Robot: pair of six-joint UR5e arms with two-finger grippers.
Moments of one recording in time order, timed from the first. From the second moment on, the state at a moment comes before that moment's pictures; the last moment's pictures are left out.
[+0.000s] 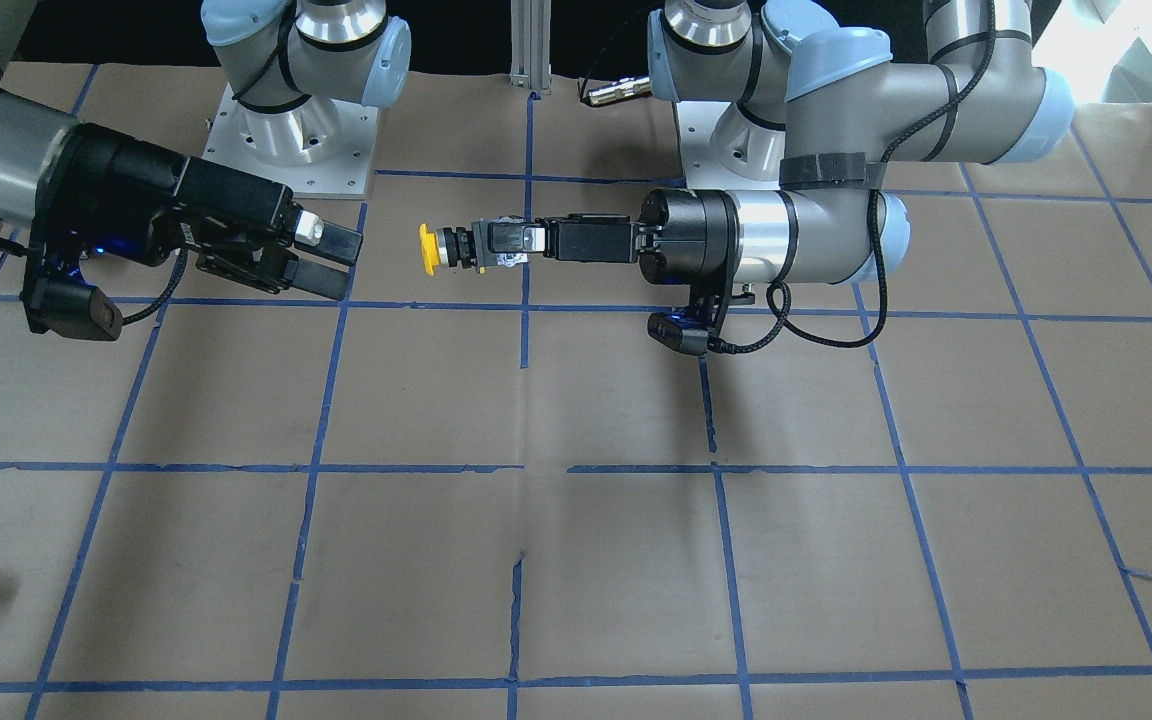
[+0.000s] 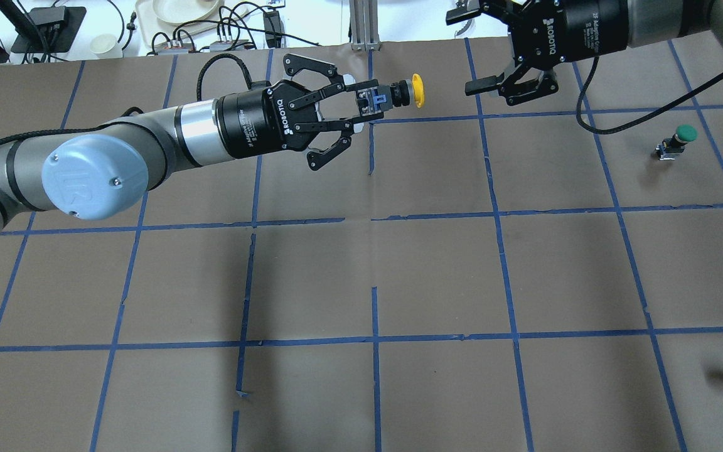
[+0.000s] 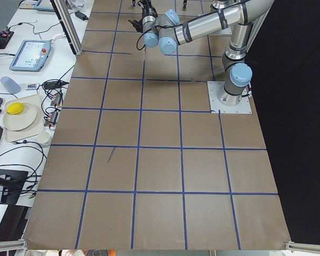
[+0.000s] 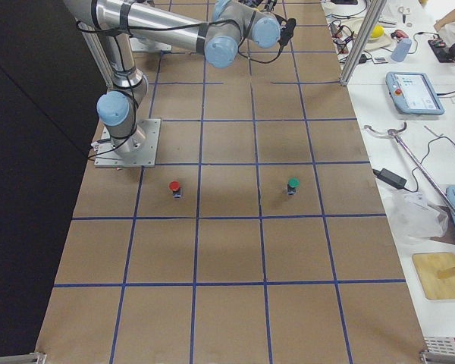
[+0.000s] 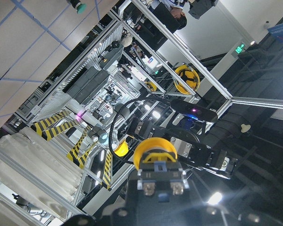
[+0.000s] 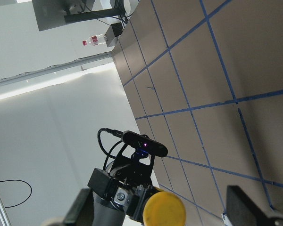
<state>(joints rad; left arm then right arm) -1.55 -1.70 -1.87 -1.84 -0.13 -0.06 1.34 -1.48 1.66 -1.46 -0.38 -0.04</state>
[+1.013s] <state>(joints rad) -1.56 -1.69 -1.88 -1.84 -0.14 -0.06 1.37 -1.51 1.75 -1.51 -0.29 -0.04</state>
